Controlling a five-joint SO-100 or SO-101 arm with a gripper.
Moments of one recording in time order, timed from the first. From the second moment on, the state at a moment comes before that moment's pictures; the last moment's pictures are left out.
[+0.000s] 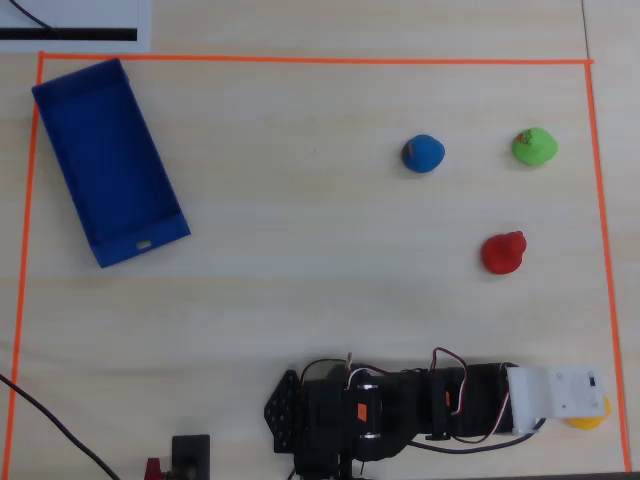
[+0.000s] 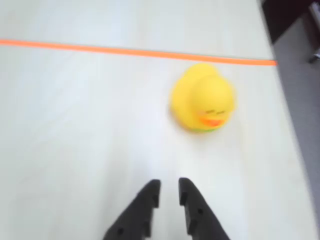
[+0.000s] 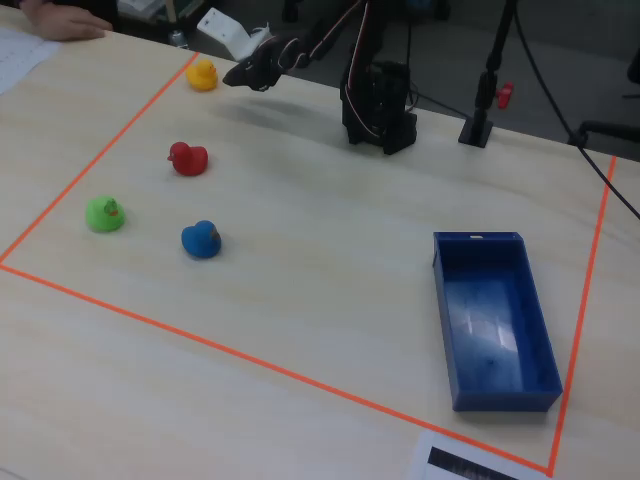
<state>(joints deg) 94.3 109.2 160.8 -26.2 -91.3</state>
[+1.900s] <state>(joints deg) 99.0 75.6 136.0 -42.0 -90.8</state>
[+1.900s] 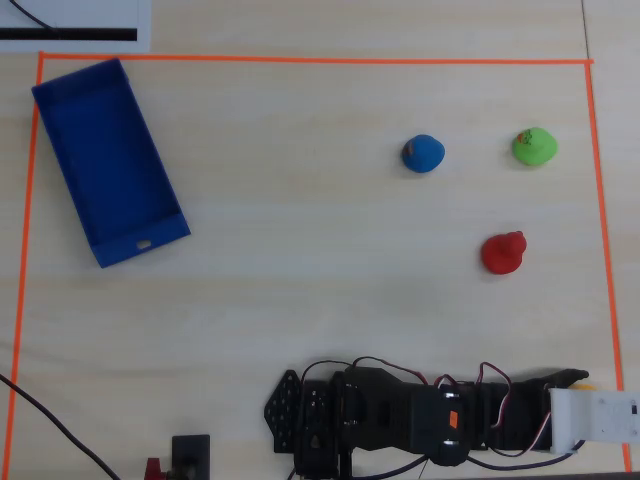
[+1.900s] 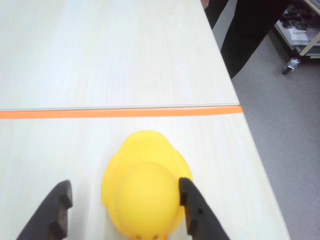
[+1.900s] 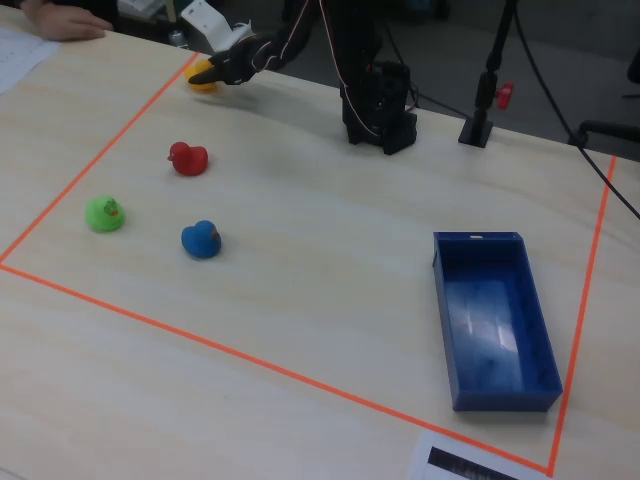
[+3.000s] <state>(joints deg) 99.7 63.9 125.2 -42.8 -92.5</state>
